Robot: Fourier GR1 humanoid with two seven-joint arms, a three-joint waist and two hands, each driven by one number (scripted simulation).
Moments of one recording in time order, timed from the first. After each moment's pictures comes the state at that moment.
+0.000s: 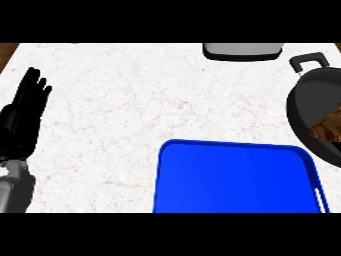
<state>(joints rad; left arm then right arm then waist) -0.19 0.24 0.10 -1.63 0.11 0.14 0.21 -0.12 -0.27 -0.40 -2.00 0.47 0.19 0.23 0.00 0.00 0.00</state>
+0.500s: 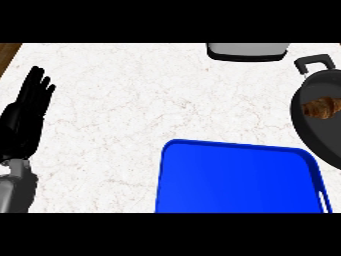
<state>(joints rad) -0.20 0.23 0.09 -1.63 0.11 0.13 0.22 -0.25 -0.42 -0.40 -1.55 0.81 -0.06 0.02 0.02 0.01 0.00</state>
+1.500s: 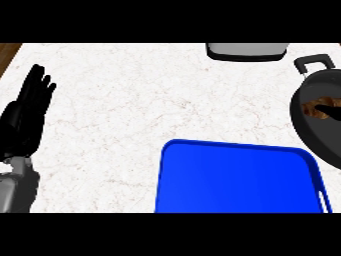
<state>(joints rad) -0.22 0.22 0.10 -1.63 0.09 0.14 0.23 -0.58 -0.48 -0.58 -0.73 0.50 0.05 -0.39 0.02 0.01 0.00</state>
